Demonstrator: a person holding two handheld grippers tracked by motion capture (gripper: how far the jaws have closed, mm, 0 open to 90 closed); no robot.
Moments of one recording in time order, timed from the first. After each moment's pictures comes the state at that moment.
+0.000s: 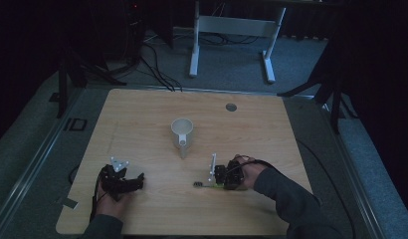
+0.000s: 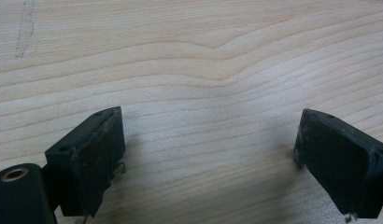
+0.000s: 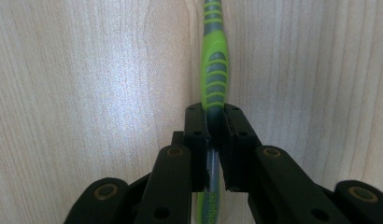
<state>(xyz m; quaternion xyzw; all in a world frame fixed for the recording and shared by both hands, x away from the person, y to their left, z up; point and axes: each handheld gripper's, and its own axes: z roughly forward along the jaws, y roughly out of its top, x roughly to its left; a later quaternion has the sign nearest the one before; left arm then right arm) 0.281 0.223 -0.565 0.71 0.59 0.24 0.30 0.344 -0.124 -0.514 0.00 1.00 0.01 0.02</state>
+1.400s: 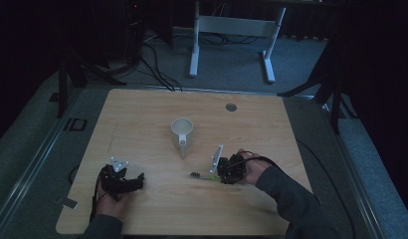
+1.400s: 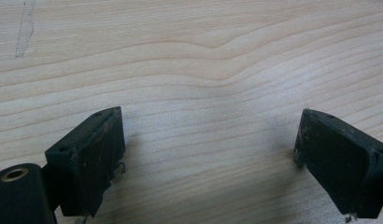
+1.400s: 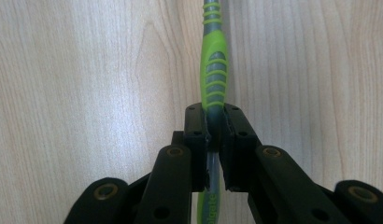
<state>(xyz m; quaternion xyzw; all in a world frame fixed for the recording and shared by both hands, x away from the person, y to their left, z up) 0.281 0.223 -0.565 0.71 0.59 0.24 0.30 0.350 -0.131 -0.490 0.02 1.00 0.08 0.03</state>
